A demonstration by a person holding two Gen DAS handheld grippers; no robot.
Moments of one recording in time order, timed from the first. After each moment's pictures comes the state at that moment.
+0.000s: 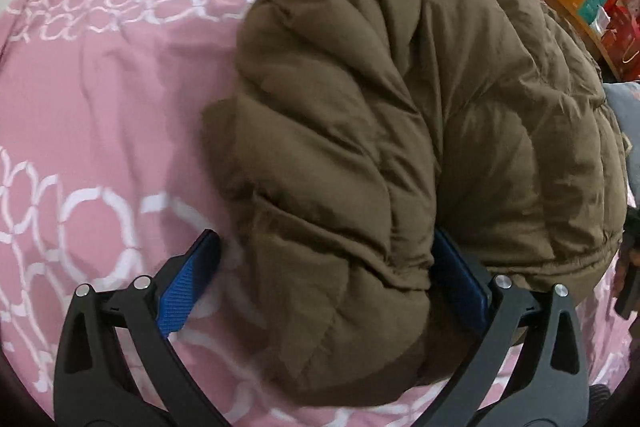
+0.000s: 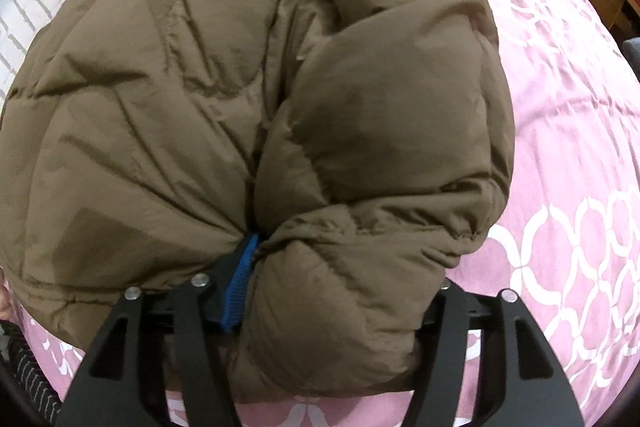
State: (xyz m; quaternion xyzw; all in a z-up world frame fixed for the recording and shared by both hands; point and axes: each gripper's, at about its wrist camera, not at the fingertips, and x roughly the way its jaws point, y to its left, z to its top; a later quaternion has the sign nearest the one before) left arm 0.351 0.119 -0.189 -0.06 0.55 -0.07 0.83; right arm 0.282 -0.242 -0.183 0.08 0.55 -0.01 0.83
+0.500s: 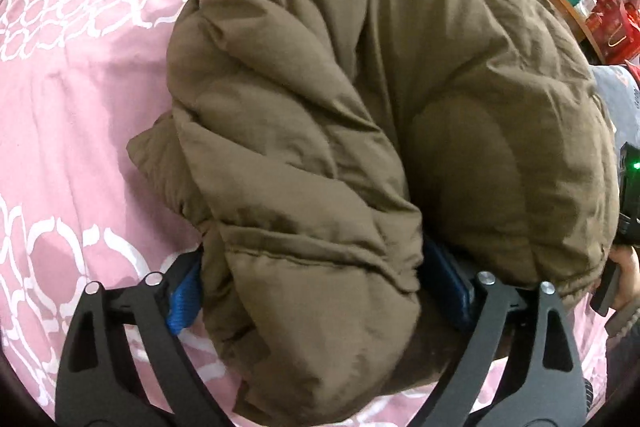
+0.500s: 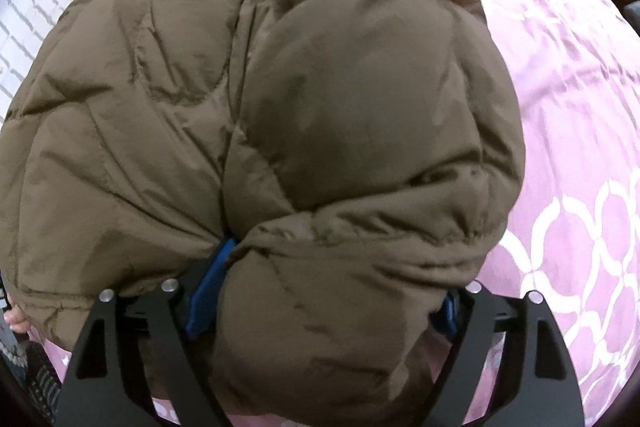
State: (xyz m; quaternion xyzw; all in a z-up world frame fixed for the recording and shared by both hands) left arm 0.386 0.094 -0.183 -0.06 0.58 -0.11 0.80; right arm 0.287 -0.293 -0.203 0.14 0.54 0.00 0.83
